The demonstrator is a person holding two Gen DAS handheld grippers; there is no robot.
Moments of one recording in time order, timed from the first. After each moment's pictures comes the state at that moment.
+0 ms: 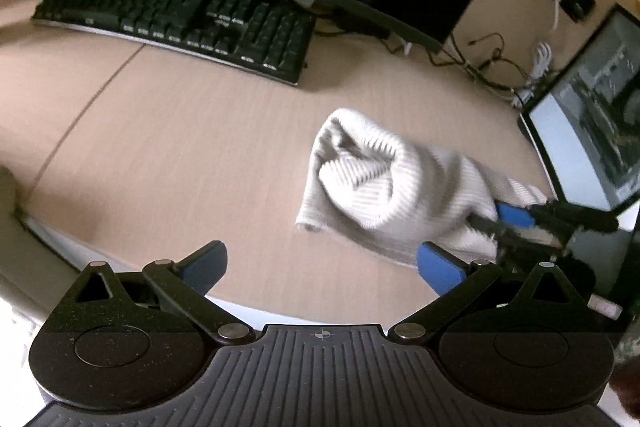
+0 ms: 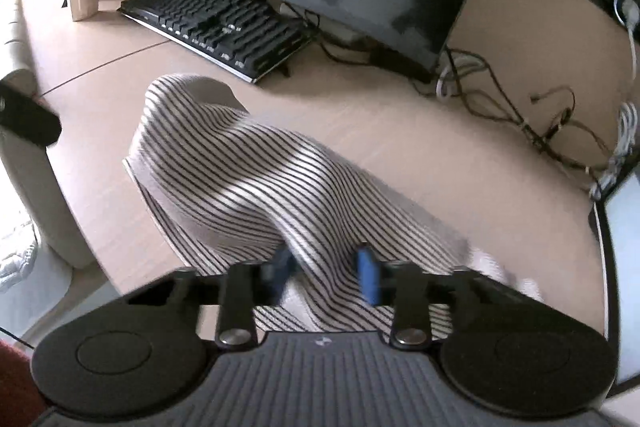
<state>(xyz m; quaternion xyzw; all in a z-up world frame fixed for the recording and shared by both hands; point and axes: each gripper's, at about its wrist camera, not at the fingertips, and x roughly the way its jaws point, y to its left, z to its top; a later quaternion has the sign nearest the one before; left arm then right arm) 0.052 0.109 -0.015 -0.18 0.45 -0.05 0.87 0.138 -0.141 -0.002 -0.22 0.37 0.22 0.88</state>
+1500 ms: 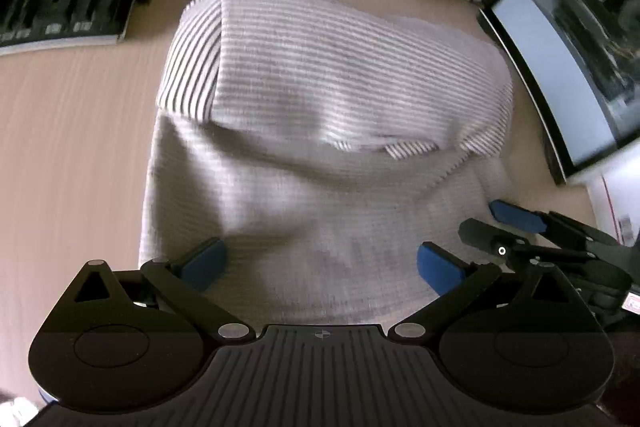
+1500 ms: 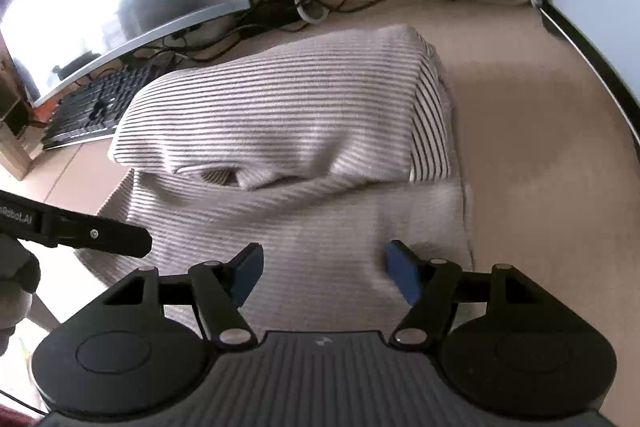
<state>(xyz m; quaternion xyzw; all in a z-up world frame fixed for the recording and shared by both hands) 0.151 0.032 -0.070 -0.11 0.56 -0.19 0.80 0.156 -0.244 -0.078 0.06 0.45 0.17 0.87</state>
